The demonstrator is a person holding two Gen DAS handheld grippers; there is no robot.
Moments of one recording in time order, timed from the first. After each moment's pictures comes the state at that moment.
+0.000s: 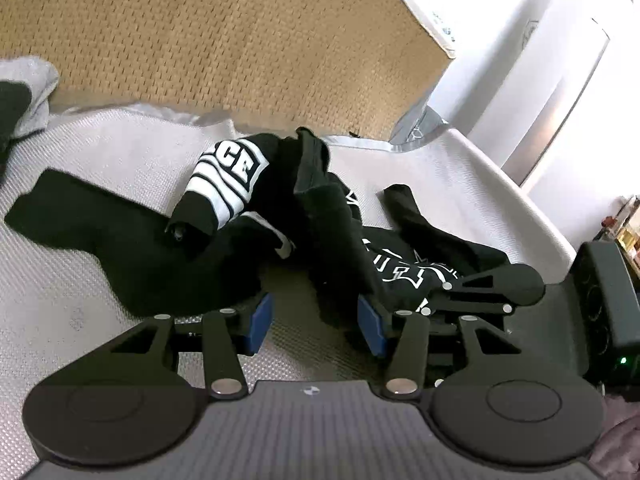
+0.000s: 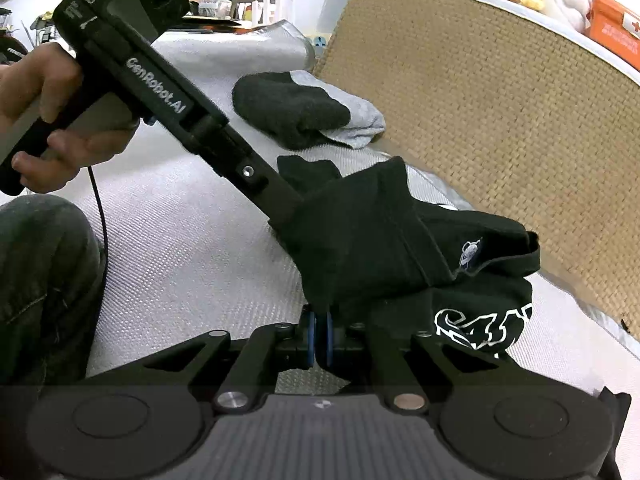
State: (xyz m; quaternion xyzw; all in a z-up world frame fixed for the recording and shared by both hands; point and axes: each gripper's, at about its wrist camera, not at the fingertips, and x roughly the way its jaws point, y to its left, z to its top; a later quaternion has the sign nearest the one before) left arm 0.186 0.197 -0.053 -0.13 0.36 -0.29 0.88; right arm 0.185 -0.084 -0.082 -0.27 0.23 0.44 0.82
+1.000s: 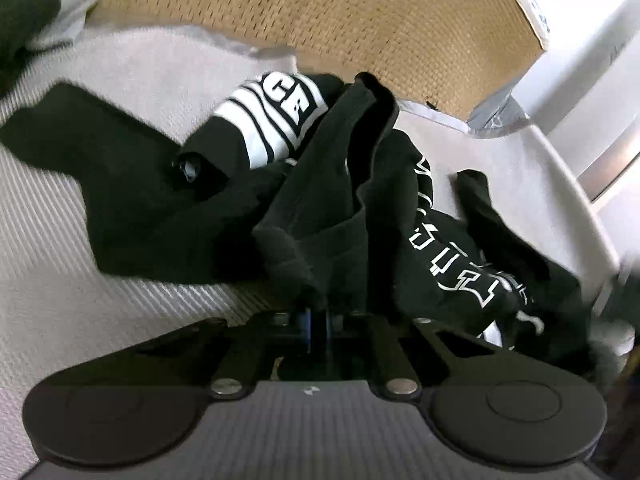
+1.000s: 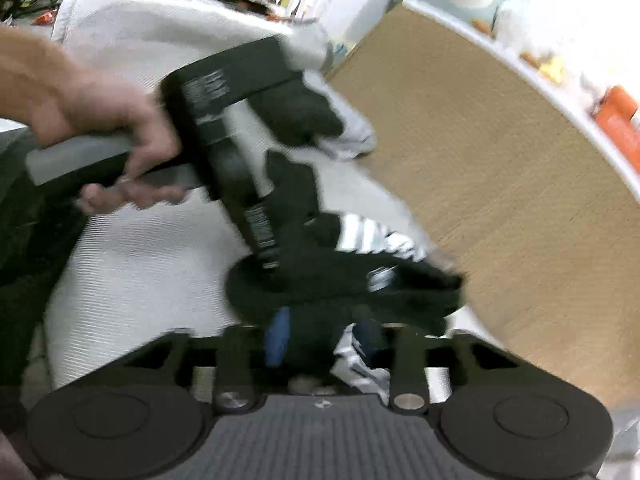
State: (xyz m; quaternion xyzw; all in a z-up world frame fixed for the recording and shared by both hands) left arm 0.230 0.163 -0.100 -0.16 0.44 -0.17 0.87; right arm 0.177 -0.117 -0.046 -0.40 0.15 0.42 0.80
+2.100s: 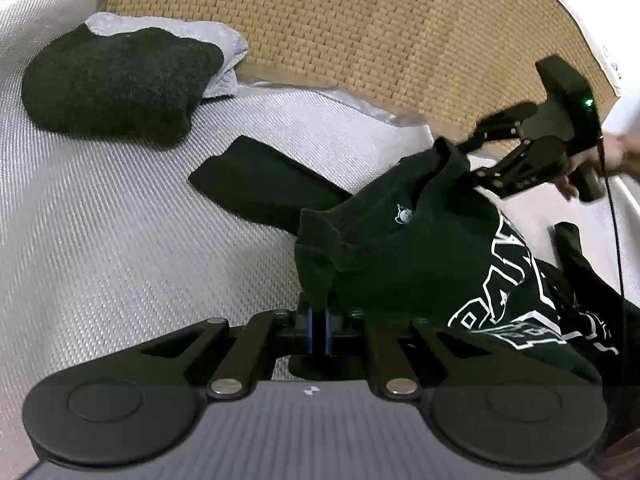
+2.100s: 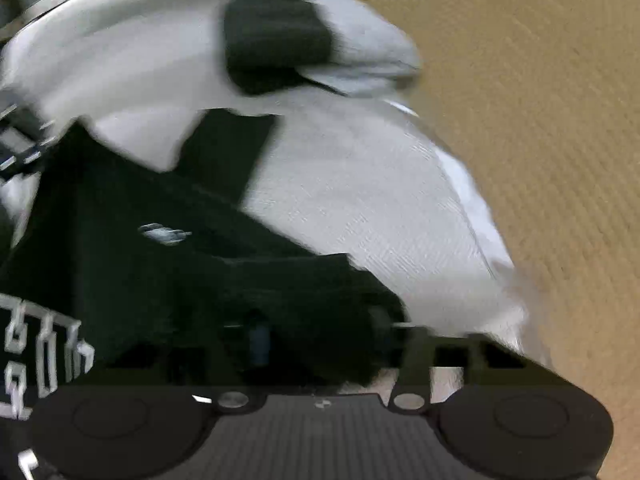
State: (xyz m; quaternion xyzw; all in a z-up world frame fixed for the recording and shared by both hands) left arm 0.204 0.267 -0.089 -0.14 0.41 -0.04 0.90; right arm 0.462 0.026 -0.083 -0.36 0.35 0.56 0.66
